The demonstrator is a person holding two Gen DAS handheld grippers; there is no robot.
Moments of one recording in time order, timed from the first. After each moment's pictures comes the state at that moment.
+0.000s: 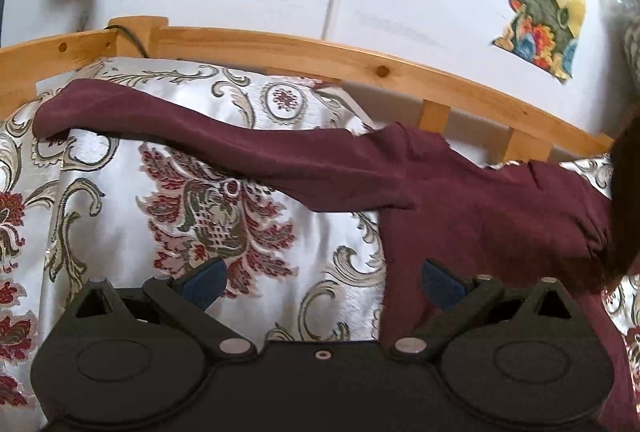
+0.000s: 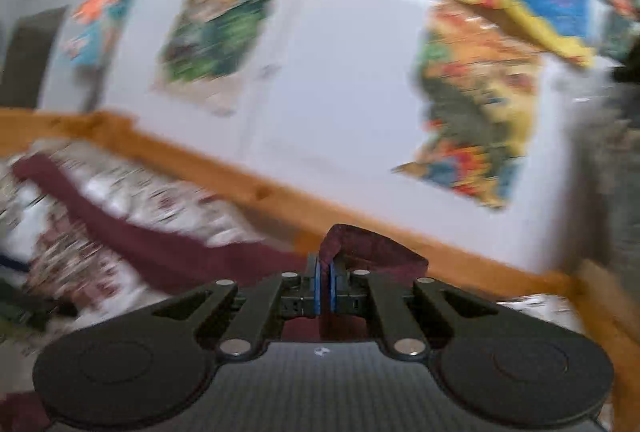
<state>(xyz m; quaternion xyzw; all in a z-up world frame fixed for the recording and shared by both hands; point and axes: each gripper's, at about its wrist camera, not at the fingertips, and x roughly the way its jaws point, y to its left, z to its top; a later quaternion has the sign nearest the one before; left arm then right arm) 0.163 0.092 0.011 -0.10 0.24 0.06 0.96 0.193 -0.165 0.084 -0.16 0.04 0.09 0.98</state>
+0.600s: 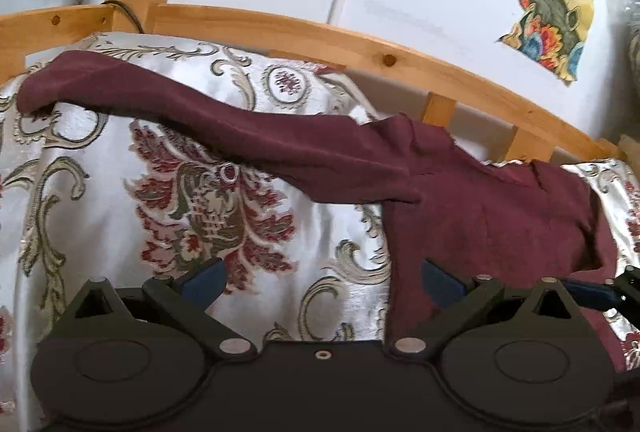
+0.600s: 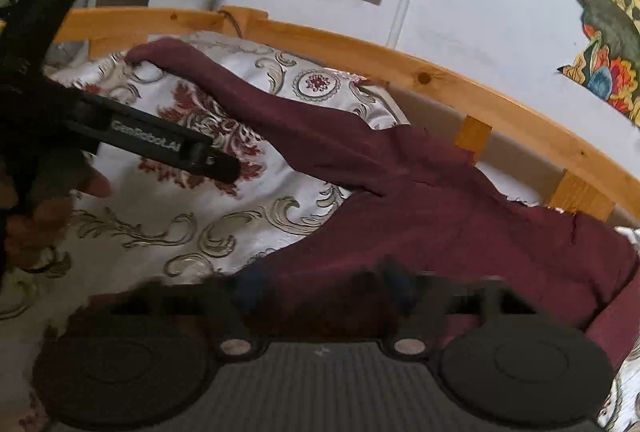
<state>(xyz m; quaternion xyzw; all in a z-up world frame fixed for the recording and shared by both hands) 0.177 0.103 -0.003 -0.13 0.24 0.04 0.96 0.185 -0.109 -0.008 -0.18 0.18 0.24 0.93</state>
